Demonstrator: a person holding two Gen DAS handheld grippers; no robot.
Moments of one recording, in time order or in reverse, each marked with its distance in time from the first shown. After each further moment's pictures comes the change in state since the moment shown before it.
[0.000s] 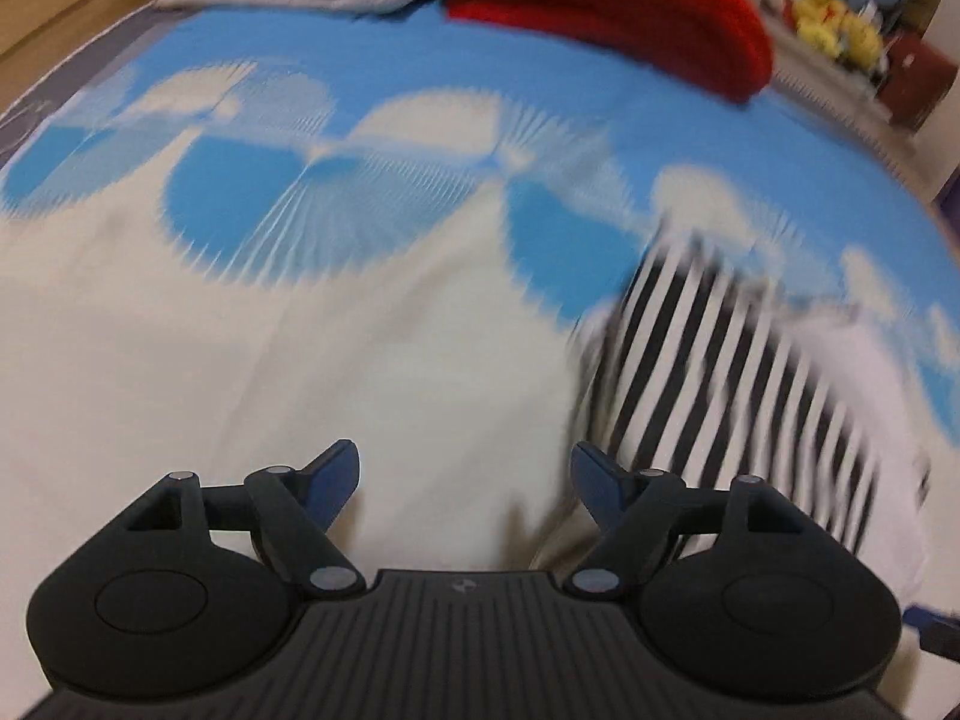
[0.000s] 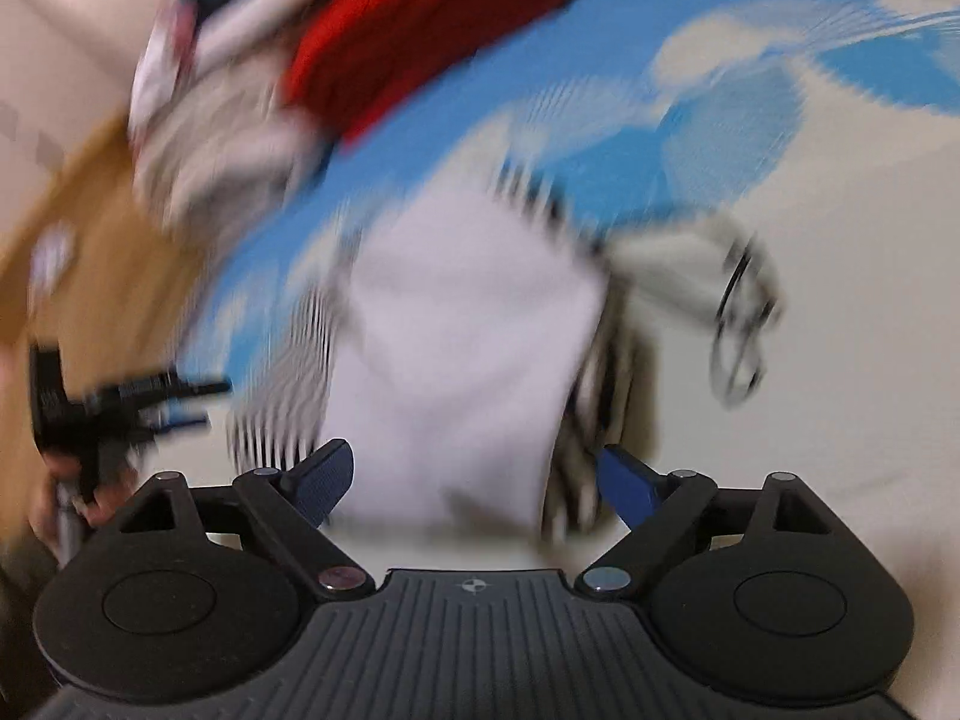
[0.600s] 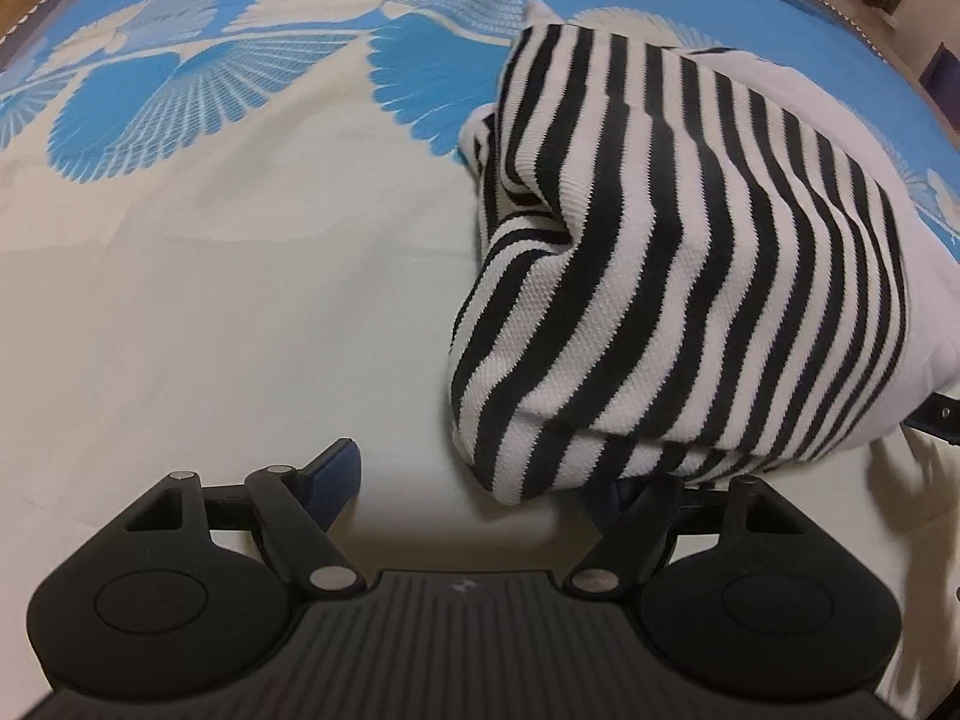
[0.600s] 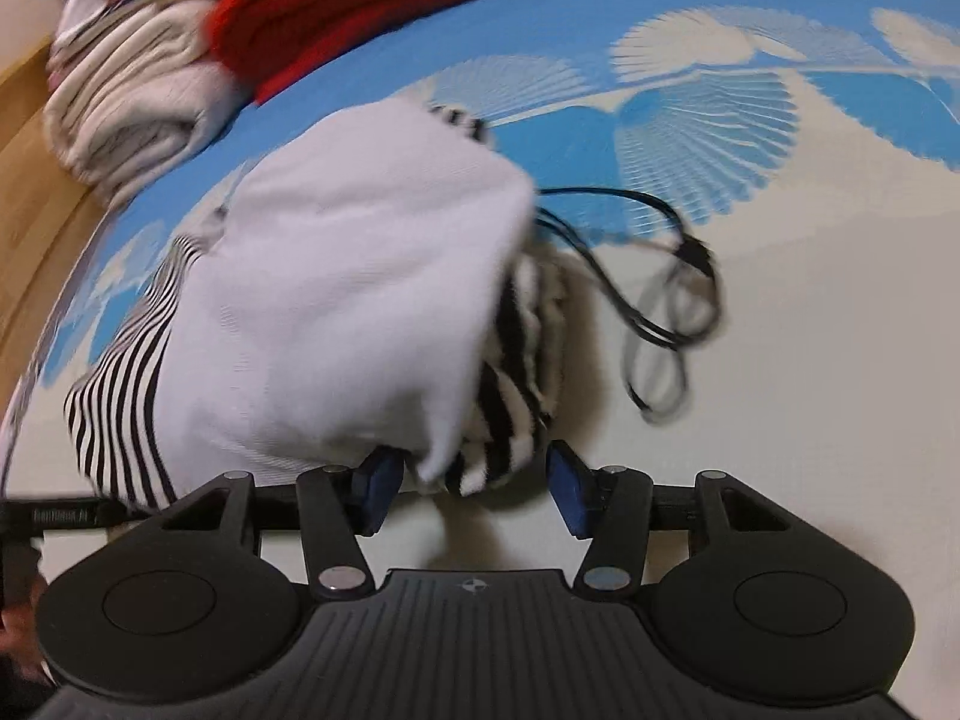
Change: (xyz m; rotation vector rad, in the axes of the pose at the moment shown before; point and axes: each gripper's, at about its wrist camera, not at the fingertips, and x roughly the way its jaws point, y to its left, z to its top) left arm 0.051 -0.072 -0.039 0.133 0.138 -0.011; right arm 0.067 -0.028 0.041 -0.028 -0.018 -0.222
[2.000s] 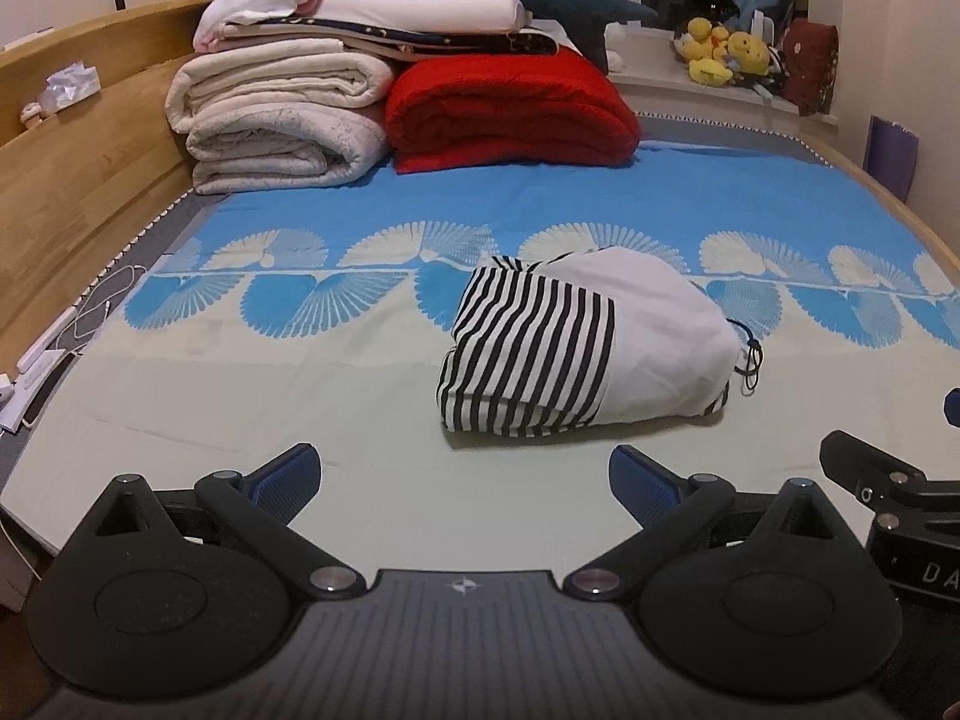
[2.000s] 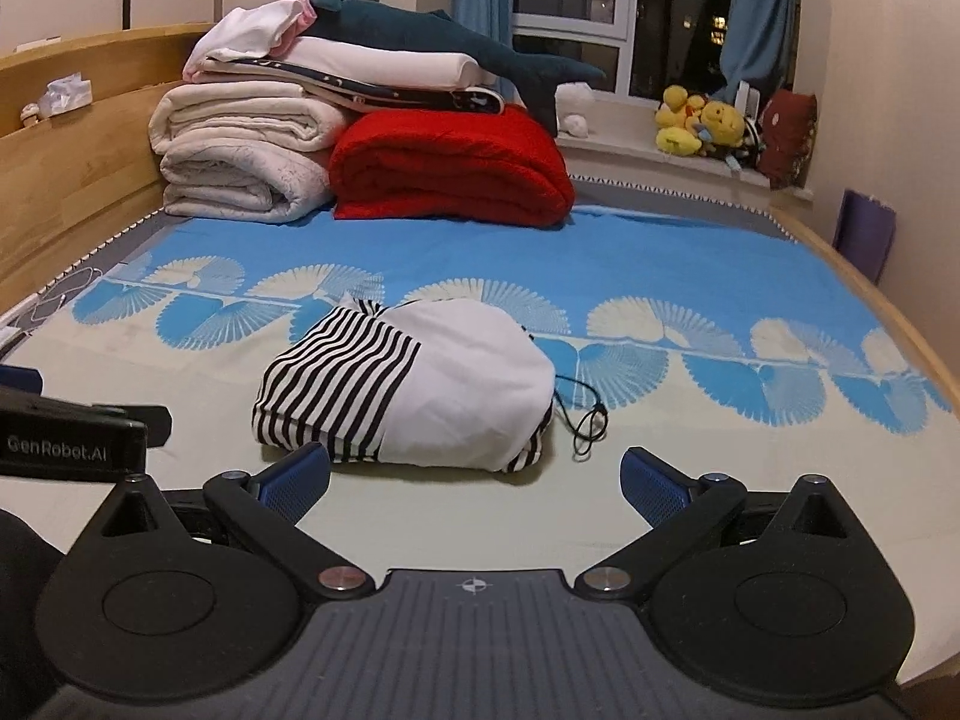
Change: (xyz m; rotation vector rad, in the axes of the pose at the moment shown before) left arm -0.277 -0.098 -0.156 0.052 -0.430 0.168; right arm -0.260 0.145 -0.143 -0.391 -0.380 -0.224
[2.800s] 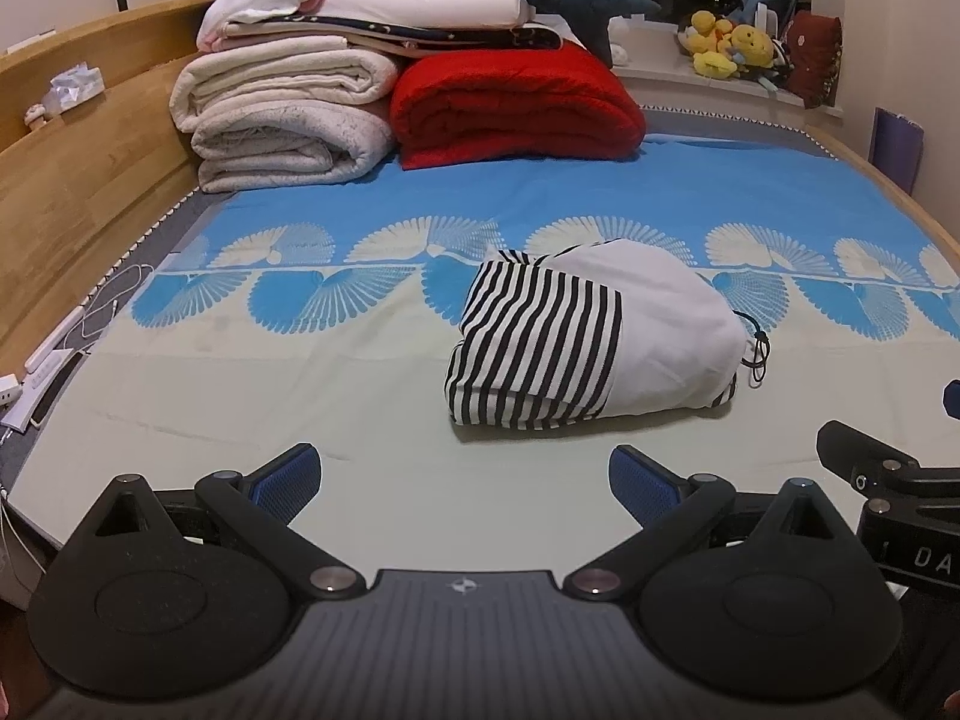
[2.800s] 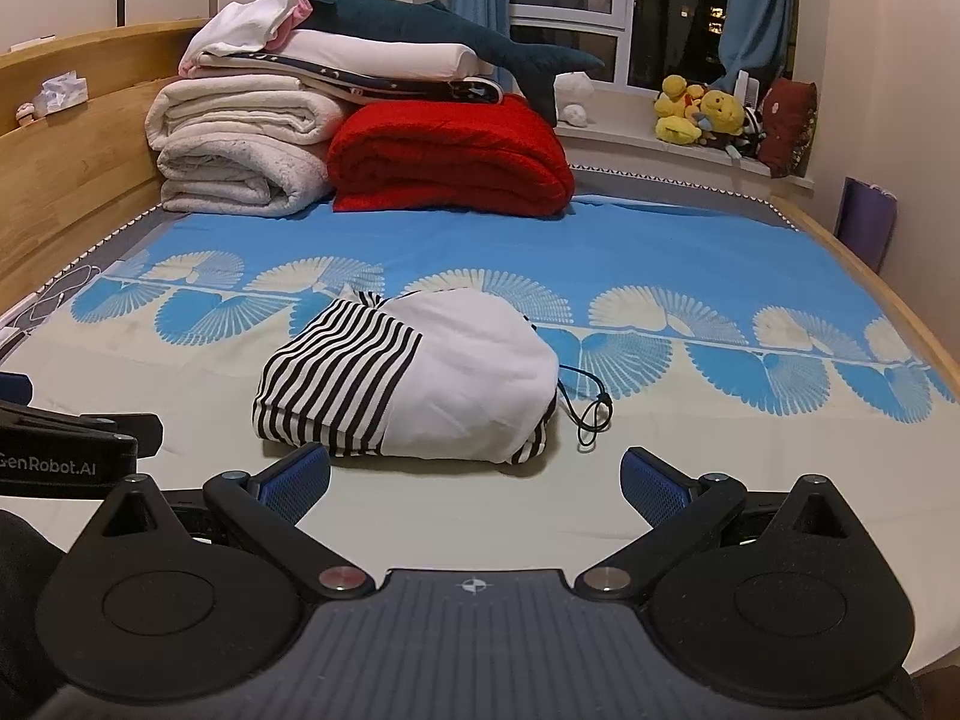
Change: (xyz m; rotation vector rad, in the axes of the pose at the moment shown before) left arm 0.001 0.003 -0.001 0.010 0.007 0.011; right arm 0.006 0.000 -0.002 0.007 0.014 0.000
